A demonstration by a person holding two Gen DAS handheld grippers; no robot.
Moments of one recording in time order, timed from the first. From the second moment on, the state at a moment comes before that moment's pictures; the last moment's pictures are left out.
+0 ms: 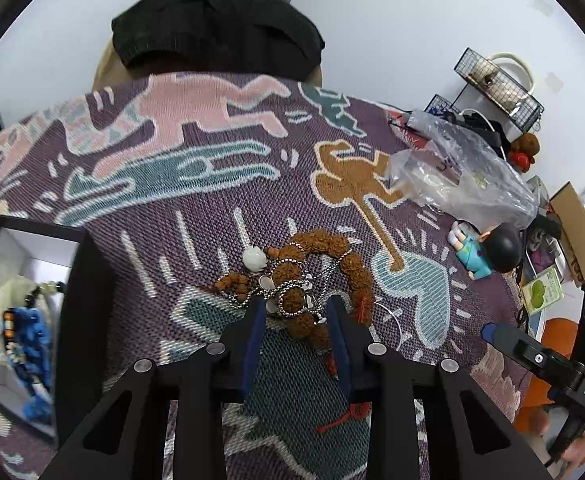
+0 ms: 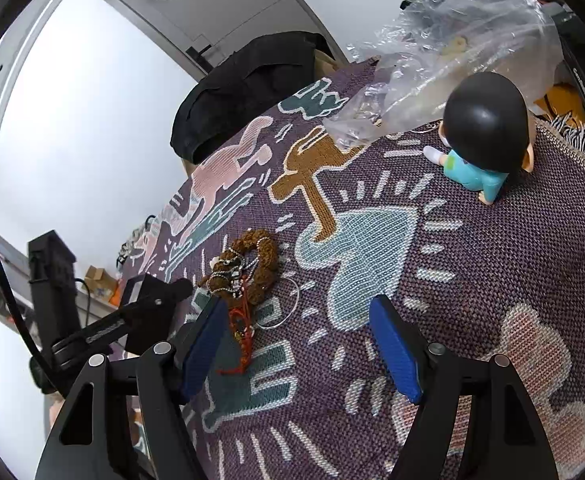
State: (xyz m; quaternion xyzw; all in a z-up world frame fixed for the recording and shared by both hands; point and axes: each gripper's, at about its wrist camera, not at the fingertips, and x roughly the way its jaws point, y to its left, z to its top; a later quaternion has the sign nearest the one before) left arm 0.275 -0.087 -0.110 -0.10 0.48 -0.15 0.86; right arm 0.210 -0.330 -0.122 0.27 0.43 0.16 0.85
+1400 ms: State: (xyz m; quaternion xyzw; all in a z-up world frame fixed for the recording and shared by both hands) left arm 0.287 -0.086 -0.119 -0.14 0.47 -0.17 0.85; right arm 0.219 -0.343 -0.140 0.29 0.44 0.15 0.83
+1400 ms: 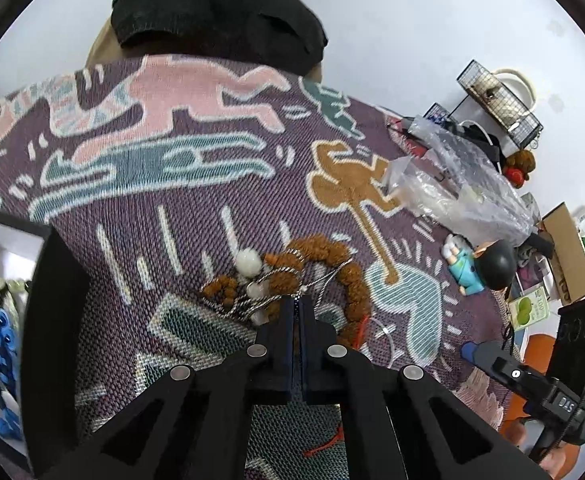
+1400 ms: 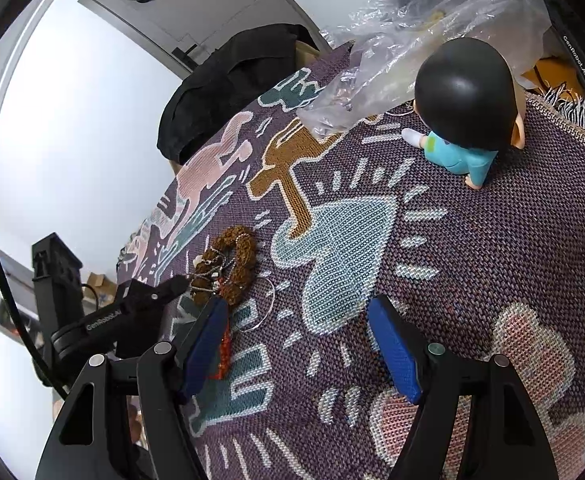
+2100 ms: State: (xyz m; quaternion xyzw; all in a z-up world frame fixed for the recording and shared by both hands) left arm 0.259 -0.090 0.020 -0.09 0.36 -0.18 0.91; right arm 0.208 -0.336 -0.115 0.29 0.42 0.17 0.84
